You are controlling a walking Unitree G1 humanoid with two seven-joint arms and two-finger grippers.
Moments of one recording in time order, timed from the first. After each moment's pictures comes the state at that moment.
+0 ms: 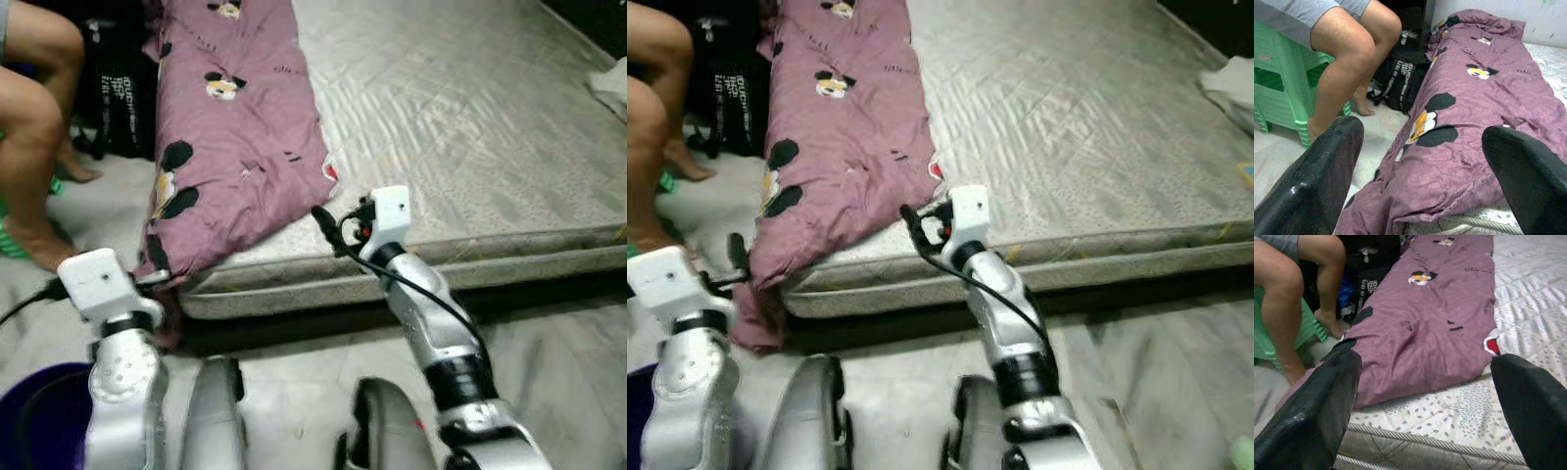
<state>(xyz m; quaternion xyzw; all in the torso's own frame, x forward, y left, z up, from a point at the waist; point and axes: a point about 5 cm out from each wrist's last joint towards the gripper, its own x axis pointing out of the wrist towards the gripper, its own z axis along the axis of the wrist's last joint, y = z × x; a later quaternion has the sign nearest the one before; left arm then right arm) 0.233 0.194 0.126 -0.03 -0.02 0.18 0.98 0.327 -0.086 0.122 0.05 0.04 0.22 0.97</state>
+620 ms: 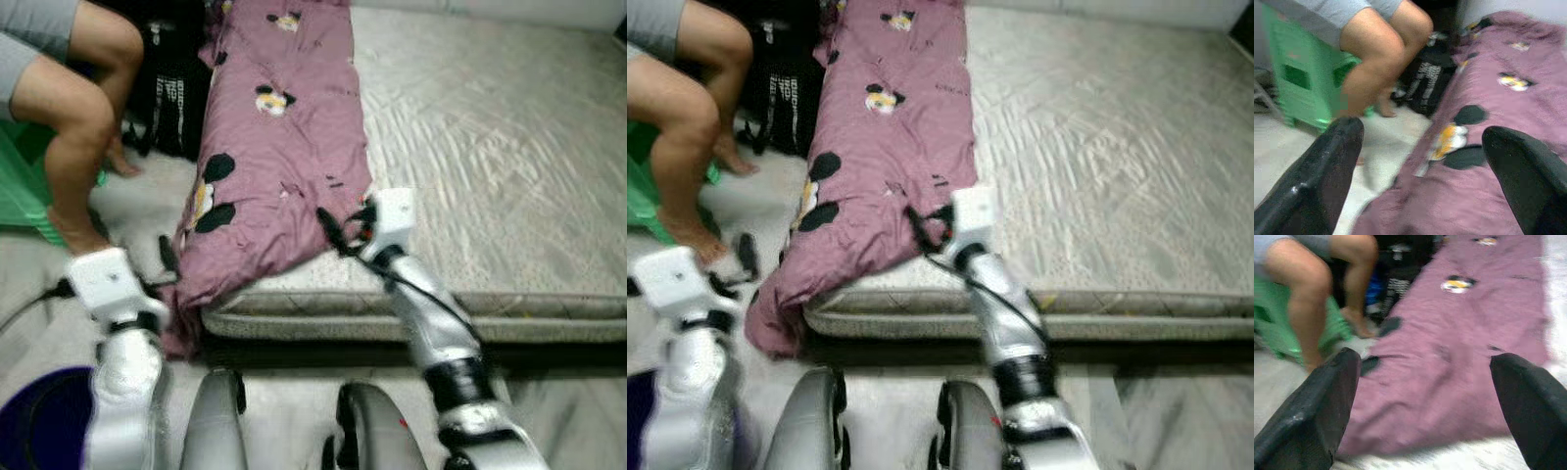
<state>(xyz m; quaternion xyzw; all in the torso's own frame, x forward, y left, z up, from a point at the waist) 0.231 0.202 0.125 -0.02 -0.01 0.19 0.98 0.328 -0.070 0.128 0.06 0.03 0.24 0.97</state>
